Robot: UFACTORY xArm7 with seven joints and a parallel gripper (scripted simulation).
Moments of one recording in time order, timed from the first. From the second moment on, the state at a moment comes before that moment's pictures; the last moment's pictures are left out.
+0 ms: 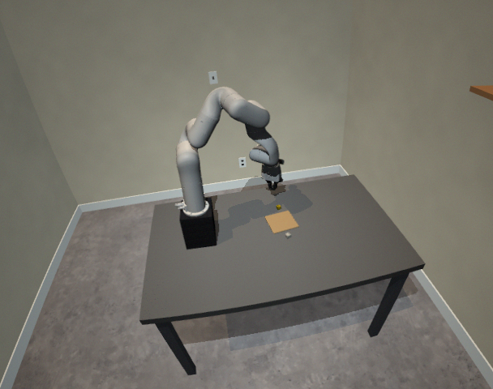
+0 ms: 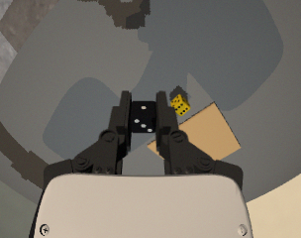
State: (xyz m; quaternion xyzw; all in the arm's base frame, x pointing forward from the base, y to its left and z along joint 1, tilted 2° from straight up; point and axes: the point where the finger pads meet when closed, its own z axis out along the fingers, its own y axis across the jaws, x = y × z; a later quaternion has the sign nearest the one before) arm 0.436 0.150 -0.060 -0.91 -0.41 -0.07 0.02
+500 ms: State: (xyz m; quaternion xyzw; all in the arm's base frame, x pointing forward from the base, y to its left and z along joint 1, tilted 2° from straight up) arm 0.432 0.145 -0.060 -0.88 -0.40 -0.23 0.10
